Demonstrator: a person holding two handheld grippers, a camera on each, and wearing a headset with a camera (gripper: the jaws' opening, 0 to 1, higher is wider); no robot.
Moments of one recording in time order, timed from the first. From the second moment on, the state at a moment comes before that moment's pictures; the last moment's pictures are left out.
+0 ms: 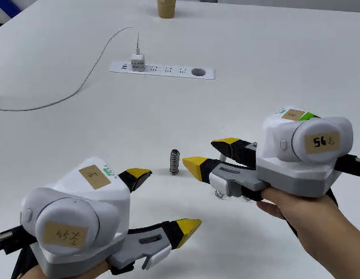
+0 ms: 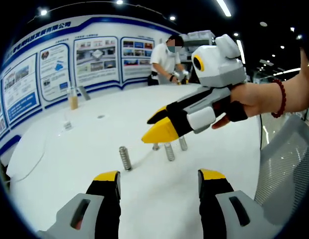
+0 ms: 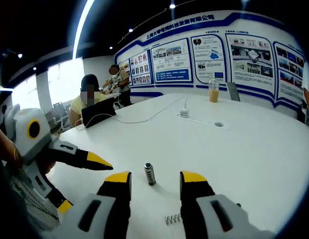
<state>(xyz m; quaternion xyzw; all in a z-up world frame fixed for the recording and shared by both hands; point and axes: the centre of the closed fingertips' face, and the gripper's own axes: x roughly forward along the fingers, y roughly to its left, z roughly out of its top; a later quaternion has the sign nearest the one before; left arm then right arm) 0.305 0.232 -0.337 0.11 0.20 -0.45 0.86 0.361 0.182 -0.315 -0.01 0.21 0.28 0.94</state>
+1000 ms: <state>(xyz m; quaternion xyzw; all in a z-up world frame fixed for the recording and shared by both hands) 0.308 0.197 -0.349 0.13 0.21 -0.47 0.85 0.312 0.110 -0.312 0.00 0.23 0.25 0.94</state>
